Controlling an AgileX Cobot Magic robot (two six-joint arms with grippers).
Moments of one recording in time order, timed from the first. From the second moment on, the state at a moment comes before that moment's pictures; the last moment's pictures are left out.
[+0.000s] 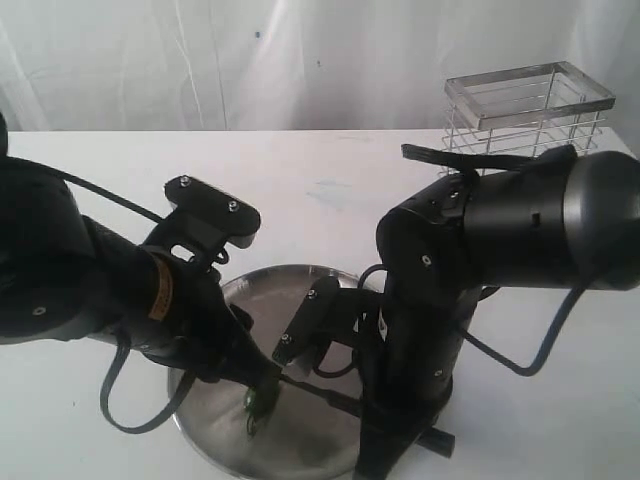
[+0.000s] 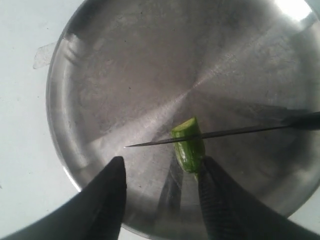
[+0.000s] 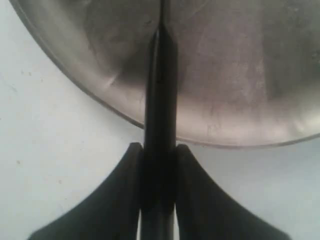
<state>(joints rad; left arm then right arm) -0.78 1.43 -0.84 0.33 0.54 -0.49 0.79 1.70 -0.98 0.05 0.88 -0.38</state>
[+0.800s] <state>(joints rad) -0.78 1.52 -0.84 0.33 0.49 -0.50 0.79 1.70 -0.98 0.04 0.88 -0.38</state>
